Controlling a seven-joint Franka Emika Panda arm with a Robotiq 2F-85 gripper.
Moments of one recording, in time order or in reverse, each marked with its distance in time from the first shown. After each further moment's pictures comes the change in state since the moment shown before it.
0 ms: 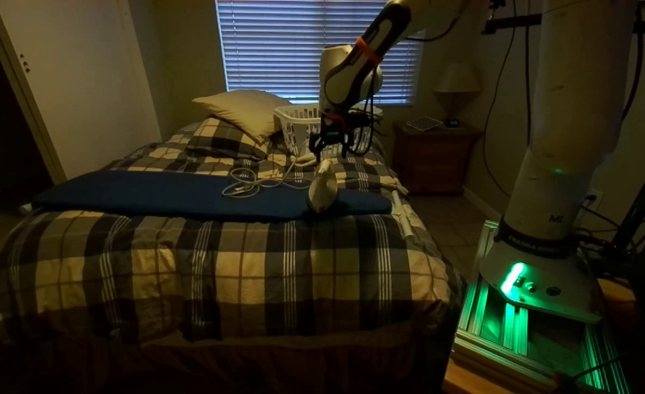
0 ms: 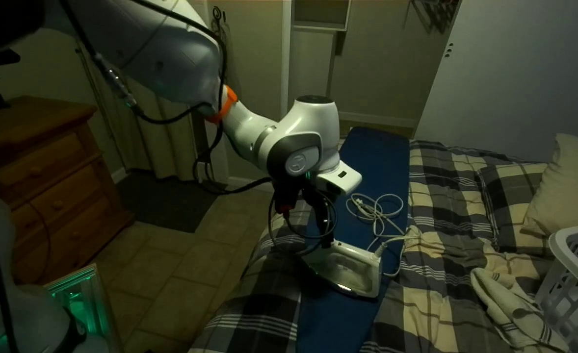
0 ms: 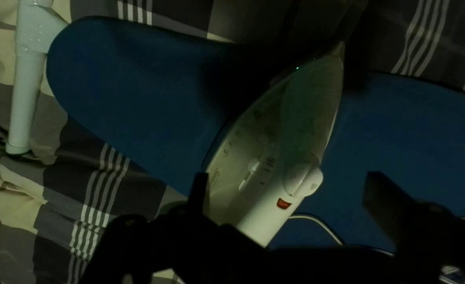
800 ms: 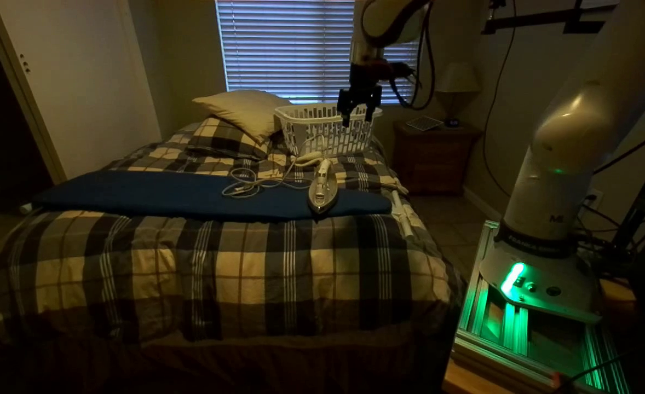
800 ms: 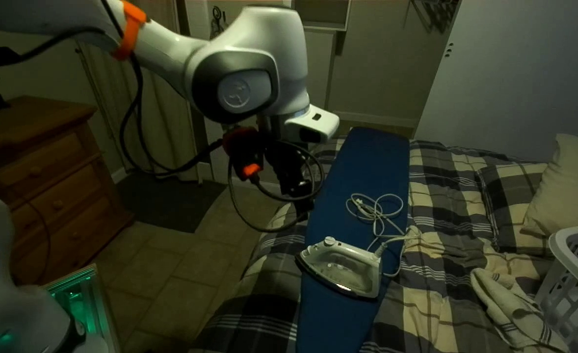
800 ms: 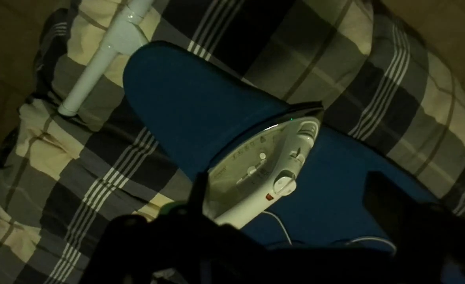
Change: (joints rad) arm 0.001 -0.475 -0.014 -0.196 0.025 -0.267 -0.345
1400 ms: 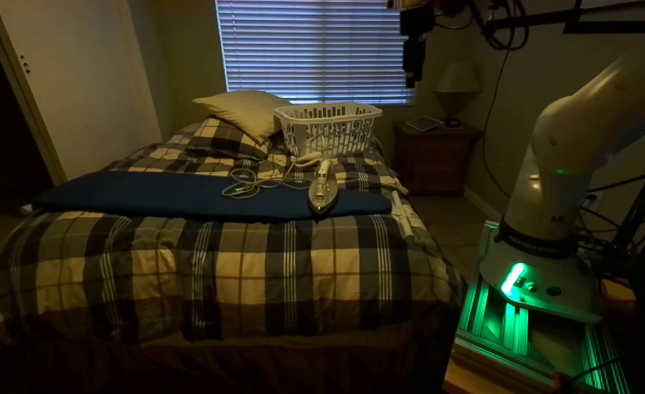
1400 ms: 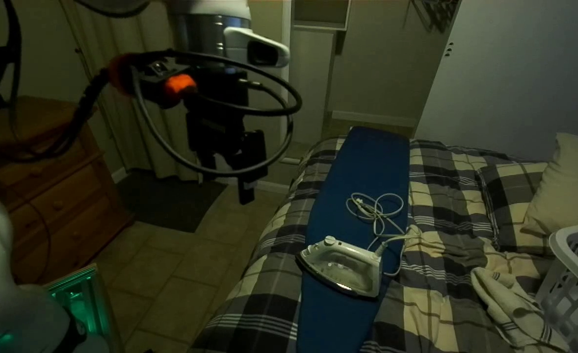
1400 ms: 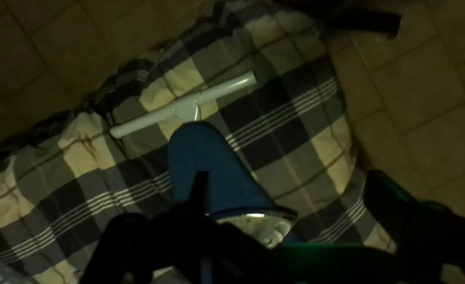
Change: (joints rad) arm 0.026 -0.374 -0.033 0.036 -0.109 -0.584 -0.460
